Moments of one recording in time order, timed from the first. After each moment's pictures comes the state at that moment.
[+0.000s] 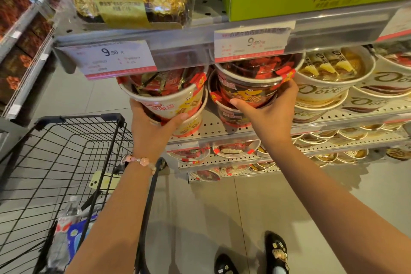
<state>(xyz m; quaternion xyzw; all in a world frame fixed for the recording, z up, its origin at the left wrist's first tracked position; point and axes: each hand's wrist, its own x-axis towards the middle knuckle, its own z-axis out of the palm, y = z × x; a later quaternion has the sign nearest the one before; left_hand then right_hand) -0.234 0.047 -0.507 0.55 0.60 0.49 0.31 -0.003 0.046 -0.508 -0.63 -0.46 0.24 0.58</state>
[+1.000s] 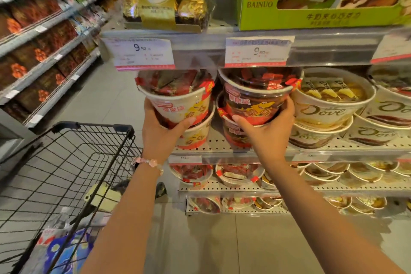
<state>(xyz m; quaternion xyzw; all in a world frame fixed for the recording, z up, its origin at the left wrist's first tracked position) -0.228 0.041 -0.514 0.53 0.59 0.54 0.27 -0.008 0.049 -0.527 -0.63 -0.49 0.17 0.58</state>
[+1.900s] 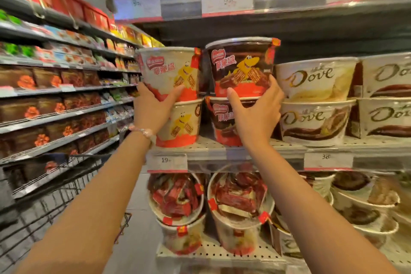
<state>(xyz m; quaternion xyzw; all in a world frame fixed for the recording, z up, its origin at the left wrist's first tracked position) -0.213 0.076 -0.553 0.56 0.55 0.62 0.03 -0.018 0.079 -0.582 -0.49 -0.50 -0.02 0.71</state>
